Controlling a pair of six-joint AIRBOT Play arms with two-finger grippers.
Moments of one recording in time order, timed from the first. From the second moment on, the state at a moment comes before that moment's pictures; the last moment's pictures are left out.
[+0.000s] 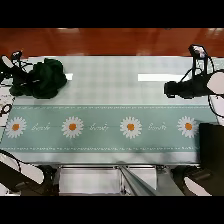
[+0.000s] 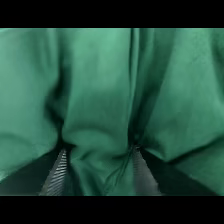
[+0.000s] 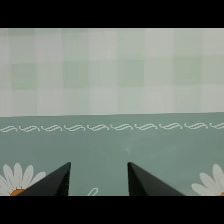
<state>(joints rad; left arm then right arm) 0.31 -1.90 1.66 1.48 -1.03 -1.46 0.23 -1.02 1.09 -1.62 1.16 1.90</state>
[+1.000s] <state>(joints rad) 0.12 -1.32 2.09 1.13 -1.05 -1.56 0.23 -0.73 1.09 -1.58 1.17 1.87</state>
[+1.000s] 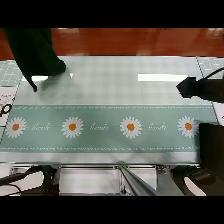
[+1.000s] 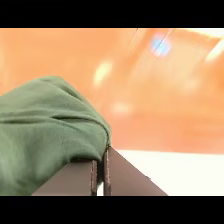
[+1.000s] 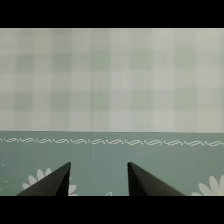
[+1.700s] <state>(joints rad) -0.28 -1.03 2.00 1.12 -0.90 -1.57 0.23 -0.57 1.09 -1.55 1.20 1.80</state>
